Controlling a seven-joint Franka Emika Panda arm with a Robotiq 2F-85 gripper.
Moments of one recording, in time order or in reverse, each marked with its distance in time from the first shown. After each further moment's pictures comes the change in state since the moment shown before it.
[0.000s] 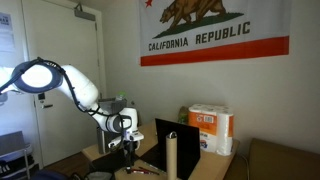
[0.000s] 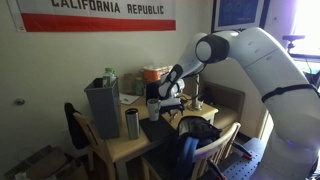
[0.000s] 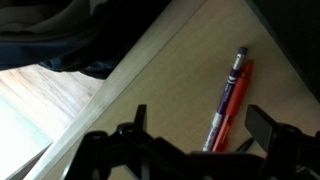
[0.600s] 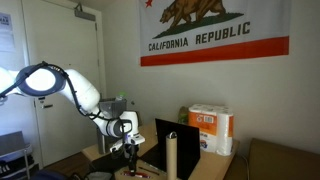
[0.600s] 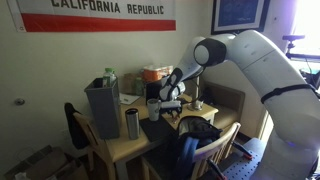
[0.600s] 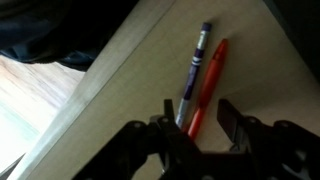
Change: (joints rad) arm 0.001 0.042 -0.013 0.006 0.000 0.095 0.009
